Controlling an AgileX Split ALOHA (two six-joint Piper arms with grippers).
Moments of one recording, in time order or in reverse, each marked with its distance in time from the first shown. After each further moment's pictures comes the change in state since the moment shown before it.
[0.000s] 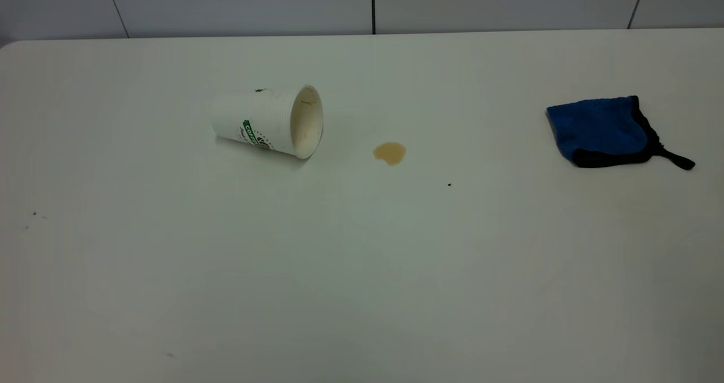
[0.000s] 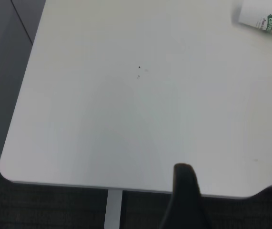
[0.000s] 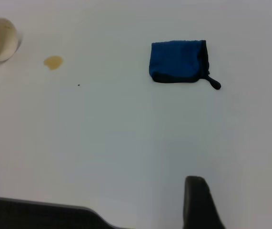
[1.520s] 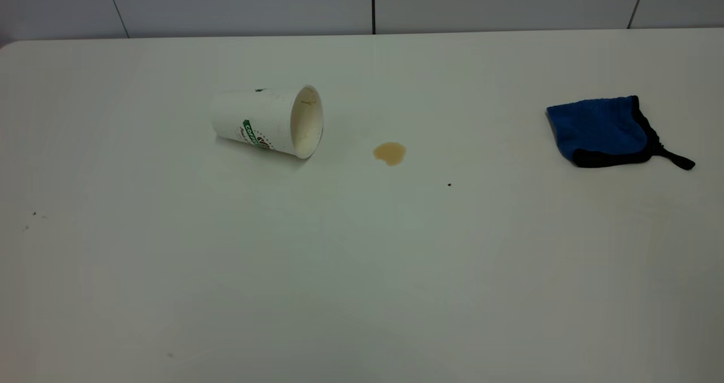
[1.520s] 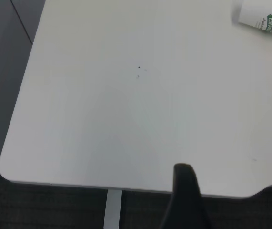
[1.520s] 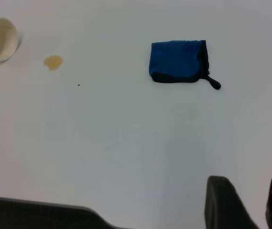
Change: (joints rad) left arm 0.000 0.000 0.000 -0.004 0.000 0.000; right arm 0.000 0.000 0.000 0.000 0.000 0.000
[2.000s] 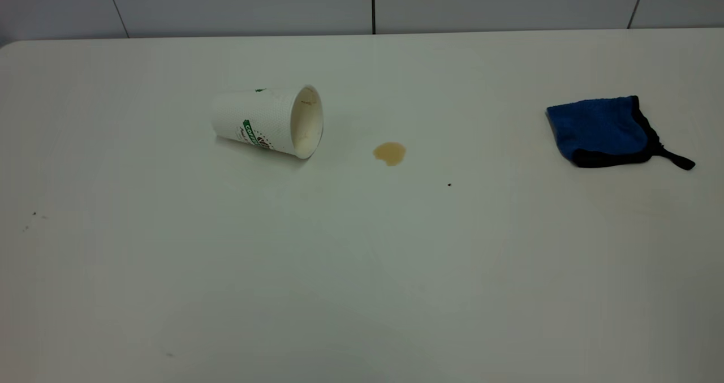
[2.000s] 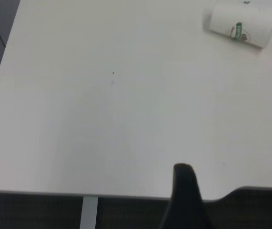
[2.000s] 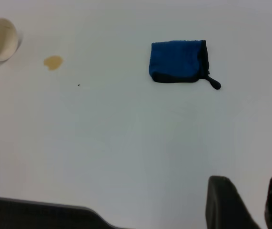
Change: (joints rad) left arm 0.000 0.000 -0.046 -0.078 0.015 -0.001; right arm 0.000 0.000 0.000 0.000 0.000 0.000
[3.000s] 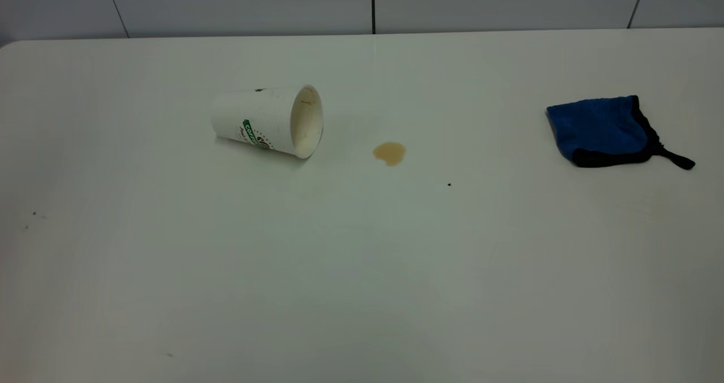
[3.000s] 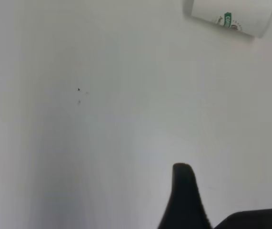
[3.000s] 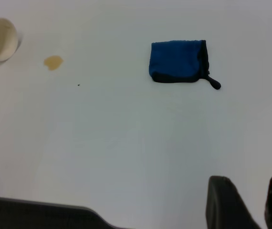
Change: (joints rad) left arm -0.004 0.969 -0.197 -0.115 -0.469 0.156; right arm 0.000 0.000 0.000 0.000 0.000 0.000
